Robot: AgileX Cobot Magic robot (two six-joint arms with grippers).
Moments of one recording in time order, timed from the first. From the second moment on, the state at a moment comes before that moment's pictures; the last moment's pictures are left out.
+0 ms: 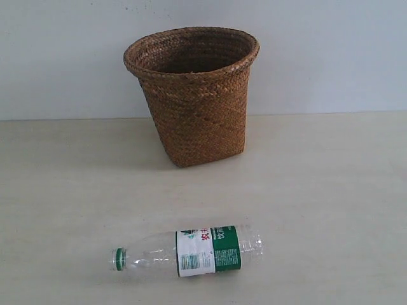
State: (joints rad) left arm 0.00 0.83 -0.55 0.13 -0.22 -0.26; right arm 0.01 0.76 -0.67 0.10 0.02 -0.10
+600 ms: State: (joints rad) left arm -0.23 1.31 -0.94 -0.34 0.73 0.93; right arm 0.30 1.37 -1.08 0.37 0.79 -0.73
